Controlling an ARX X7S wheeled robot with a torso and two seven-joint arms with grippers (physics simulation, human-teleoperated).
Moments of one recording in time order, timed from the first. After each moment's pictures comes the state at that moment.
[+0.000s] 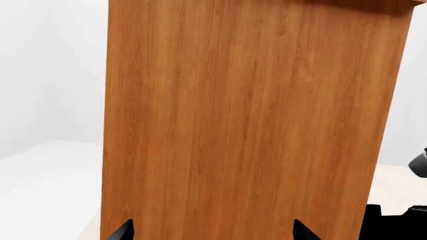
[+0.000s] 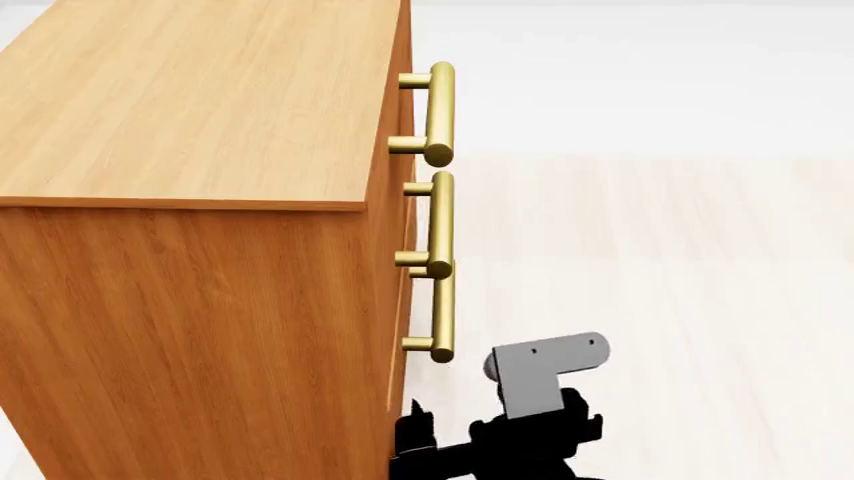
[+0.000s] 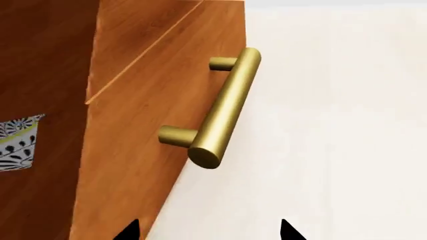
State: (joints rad) left arm 0.30 -0.50 0.42 0.29 -0.33 0.42 -0.44; right arm 0.63 0.10 -0.21 0.52 0.25 0.50 -0.24
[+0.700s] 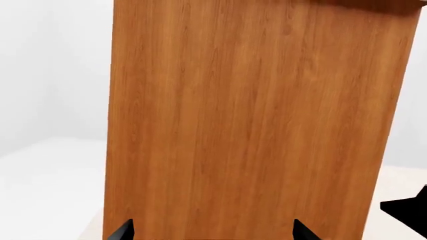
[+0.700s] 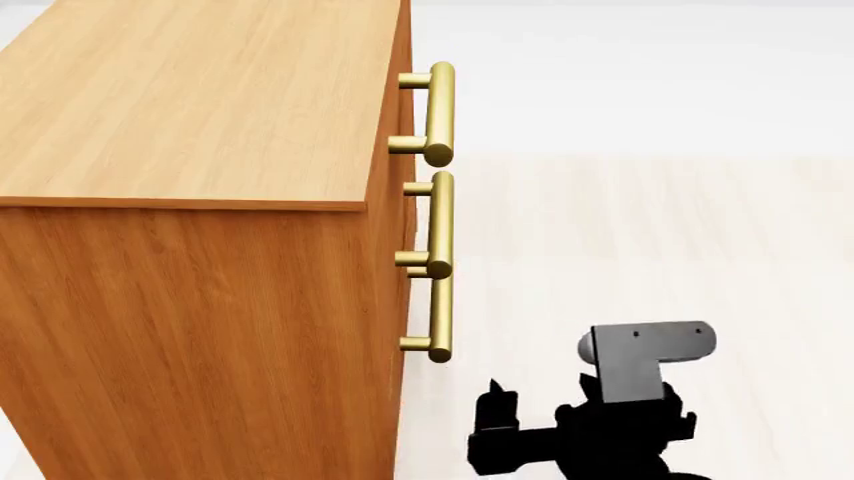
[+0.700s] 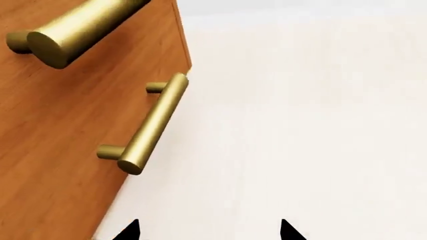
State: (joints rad) left arm 0.30 -0.50 0.42 0.29 -0.35 0.42 -0.45; right arm 0.58 0.25 -0.11 0.24 0.37 0.74 -0.18
